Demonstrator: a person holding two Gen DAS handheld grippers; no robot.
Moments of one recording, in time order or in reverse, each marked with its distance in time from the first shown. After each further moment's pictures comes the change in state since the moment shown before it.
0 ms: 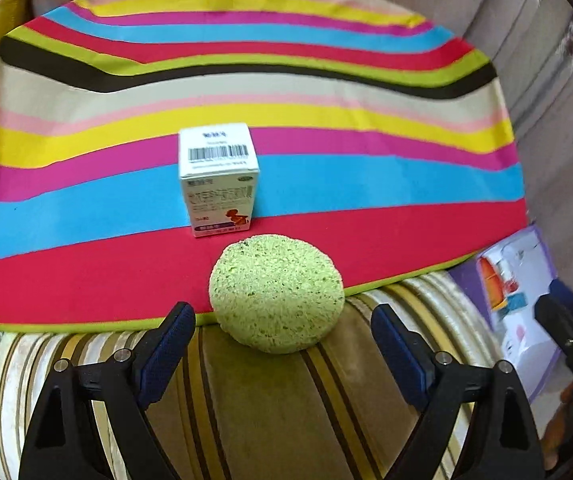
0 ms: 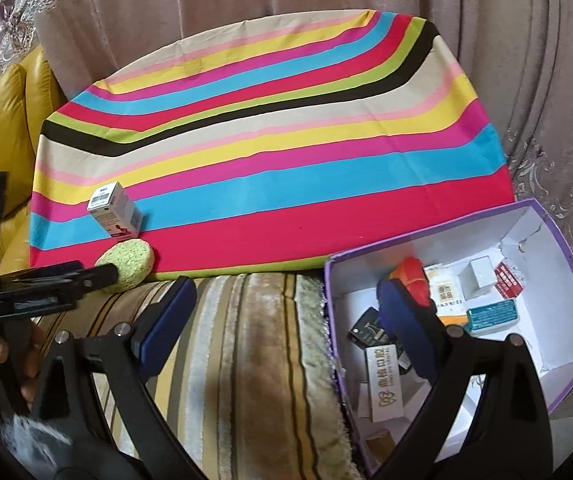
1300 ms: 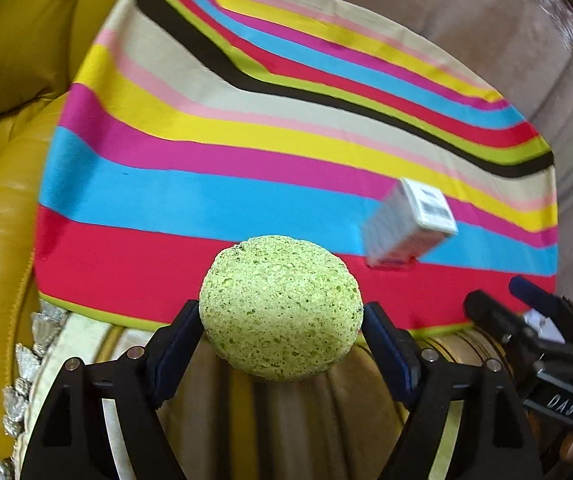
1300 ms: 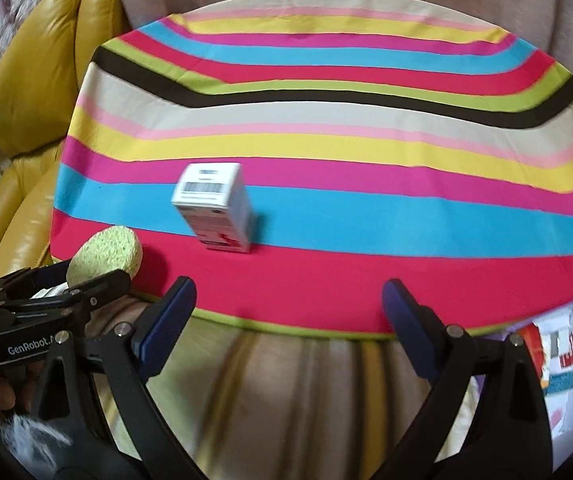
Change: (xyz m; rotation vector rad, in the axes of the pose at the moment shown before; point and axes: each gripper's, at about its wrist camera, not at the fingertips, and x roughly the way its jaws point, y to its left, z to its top) left arm -0.034 0.127 -0.014 -0.252 -0.132 0.073; right arm 0.085 0.153 0.031 -0.232 0.108 0.112
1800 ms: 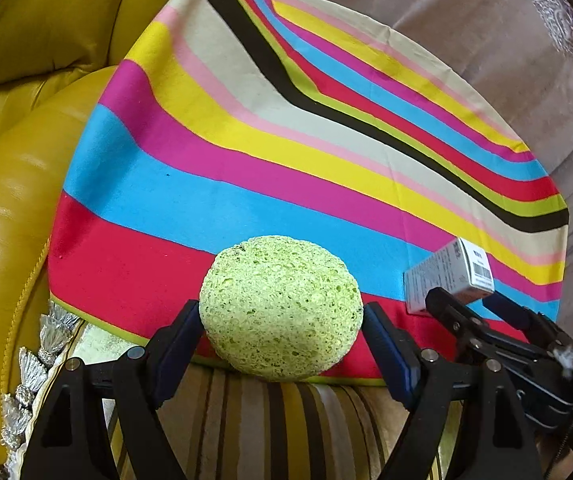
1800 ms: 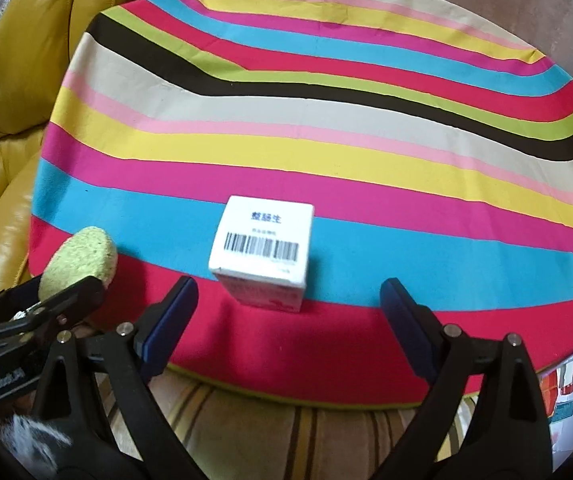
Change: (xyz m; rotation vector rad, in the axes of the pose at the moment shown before) left arm 0.012 0.039 0.009 -0.151 -0.042 -0.009; right arm 0.054 0.040 0.032 -0.059 0.038 -0.051
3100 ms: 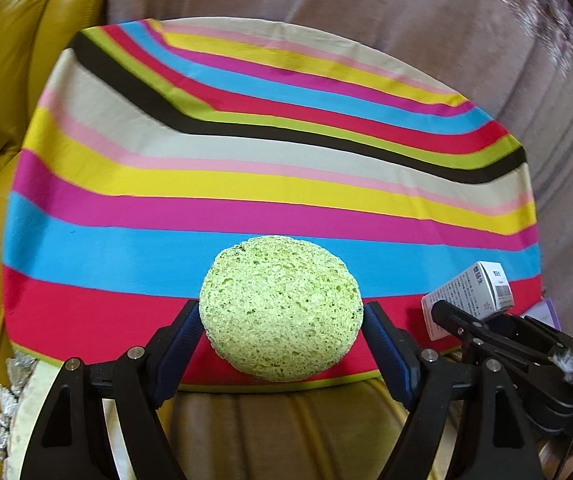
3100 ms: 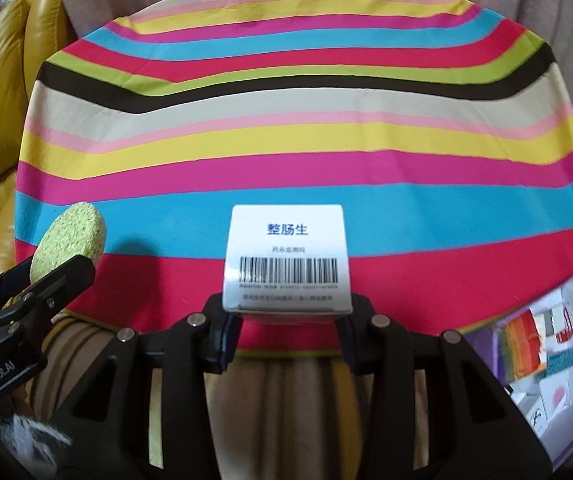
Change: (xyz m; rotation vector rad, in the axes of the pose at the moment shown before) left arm -0.007 -0.098 -0.010 0.272 -0.045 -0.079; right arm -0.037 -0.077 -0.038 0.188 0.005 -0.052
